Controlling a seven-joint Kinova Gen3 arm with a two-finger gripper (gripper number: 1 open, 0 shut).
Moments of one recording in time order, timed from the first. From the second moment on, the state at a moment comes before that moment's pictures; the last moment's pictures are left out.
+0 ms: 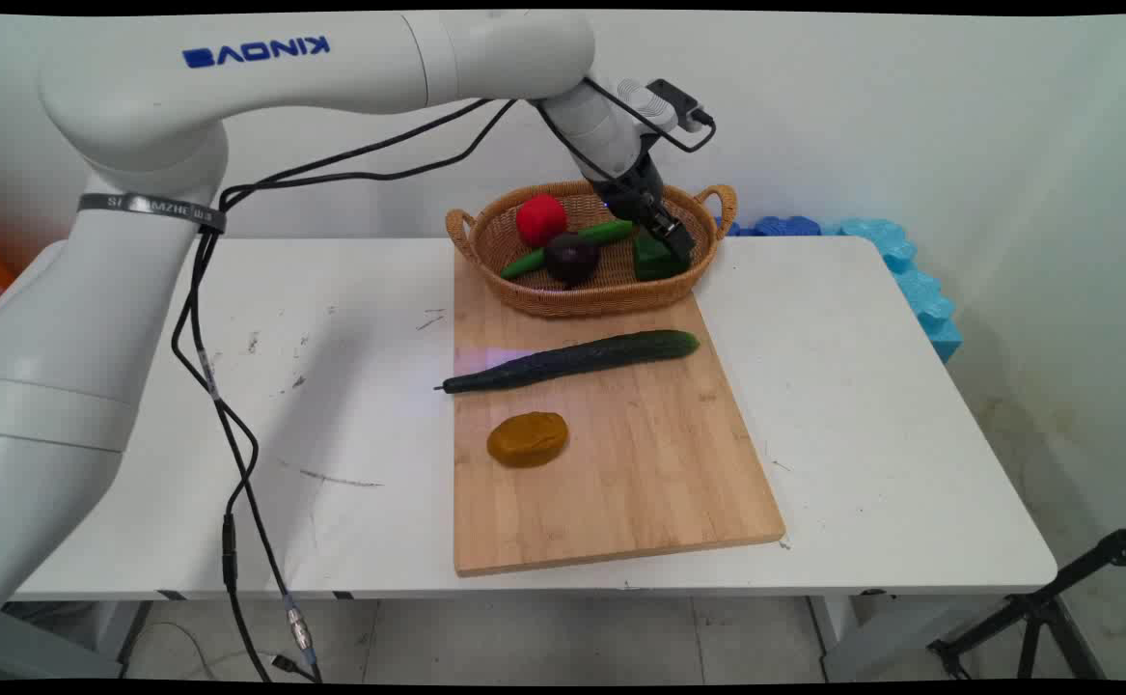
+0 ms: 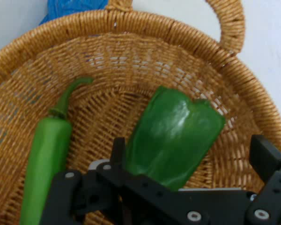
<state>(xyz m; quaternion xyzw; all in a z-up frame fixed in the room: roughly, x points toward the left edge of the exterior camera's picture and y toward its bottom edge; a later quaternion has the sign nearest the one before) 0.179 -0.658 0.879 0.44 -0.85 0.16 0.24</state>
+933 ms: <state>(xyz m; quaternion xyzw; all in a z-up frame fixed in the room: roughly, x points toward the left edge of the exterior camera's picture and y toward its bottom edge) 0.227 -0.557 0.926 0.41 -0.87 0.13 0.26</state>
